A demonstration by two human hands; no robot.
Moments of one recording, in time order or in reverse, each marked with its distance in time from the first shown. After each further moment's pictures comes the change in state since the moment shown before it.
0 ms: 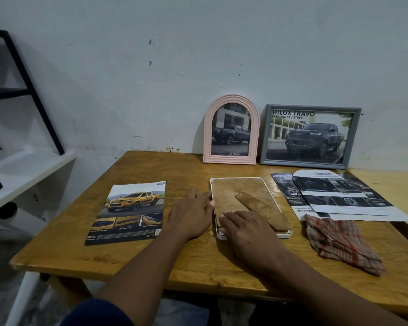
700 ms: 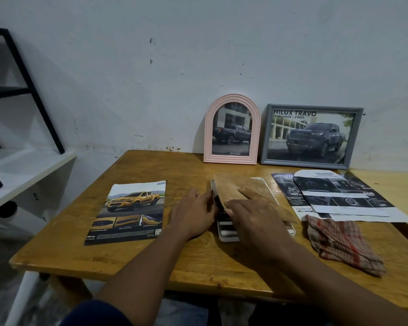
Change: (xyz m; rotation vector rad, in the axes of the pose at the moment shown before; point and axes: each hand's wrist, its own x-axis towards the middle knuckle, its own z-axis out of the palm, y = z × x) left_hand -0.001 0.003 -0.005 -0.032 -0.015 0.005; right_hand 0.009 0.013 -0.020 0.123 0.212 0.062
